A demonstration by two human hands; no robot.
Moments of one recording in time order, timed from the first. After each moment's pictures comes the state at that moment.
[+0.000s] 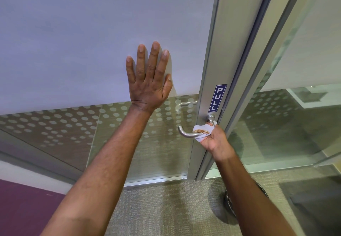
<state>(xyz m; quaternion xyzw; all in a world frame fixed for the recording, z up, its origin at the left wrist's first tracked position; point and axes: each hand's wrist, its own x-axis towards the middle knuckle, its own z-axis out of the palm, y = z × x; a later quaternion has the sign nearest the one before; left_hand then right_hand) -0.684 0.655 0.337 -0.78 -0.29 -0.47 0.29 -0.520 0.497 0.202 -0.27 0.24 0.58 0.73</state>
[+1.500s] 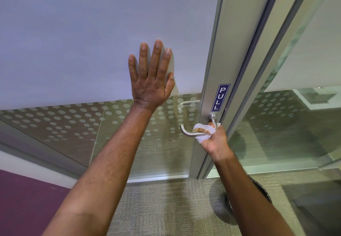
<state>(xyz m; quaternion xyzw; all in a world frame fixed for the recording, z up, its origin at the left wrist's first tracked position) -0.683 0.655 0.336 -0.78 -0.29 -0.47 0.29 -0.533 0.490 0.206 -0.26 0.23 0.55 0.76</state>
